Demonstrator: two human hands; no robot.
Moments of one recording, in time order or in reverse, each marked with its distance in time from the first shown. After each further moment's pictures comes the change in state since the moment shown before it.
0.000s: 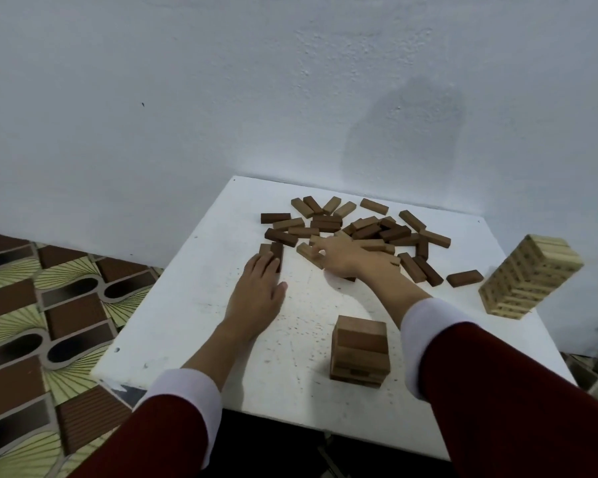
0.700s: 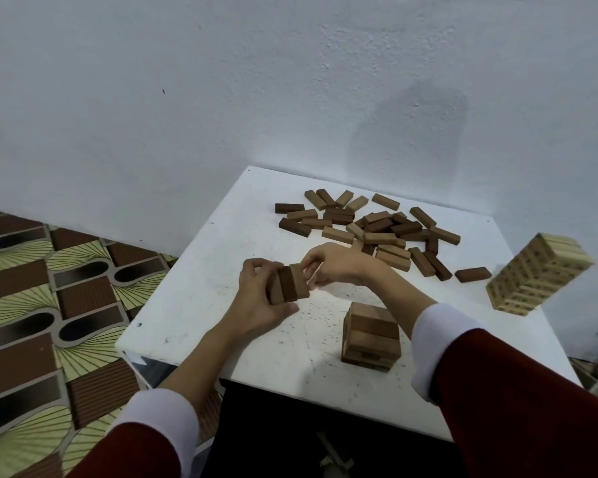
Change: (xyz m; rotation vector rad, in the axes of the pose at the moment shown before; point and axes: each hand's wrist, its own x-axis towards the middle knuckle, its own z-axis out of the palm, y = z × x) left_hand -0.046 -0.005 -0.027 -0.580 -0.058 -0.161; right_hand -0.016 -0.026 0.023 0.380 -0.159 -0.034
